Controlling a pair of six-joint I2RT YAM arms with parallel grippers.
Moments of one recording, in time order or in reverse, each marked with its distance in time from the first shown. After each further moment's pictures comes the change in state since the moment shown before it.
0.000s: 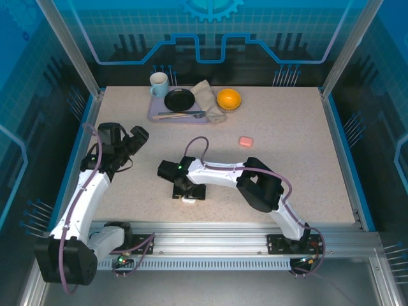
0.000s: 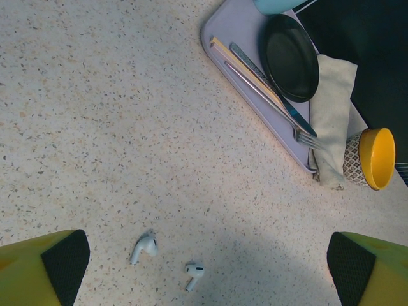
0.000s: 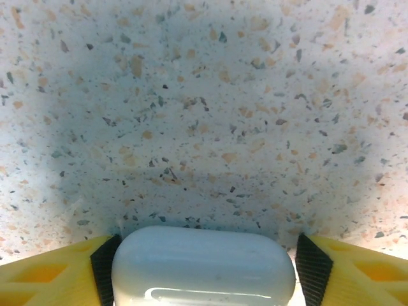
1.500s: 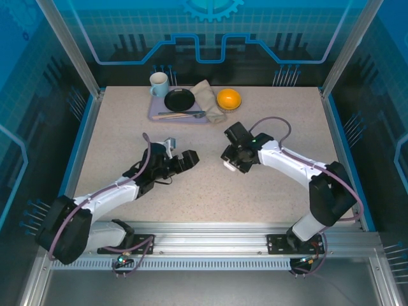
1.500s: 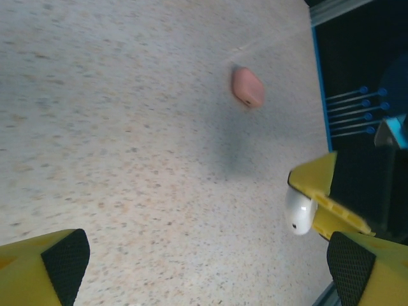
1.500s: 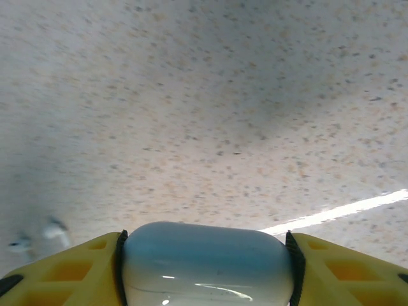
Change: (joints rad) left arm -0.501 0.202 -0.340 0.752 0.211 -0.047; right arm -0.496 -0.621 -0.536 0.286 -0.037 0.007
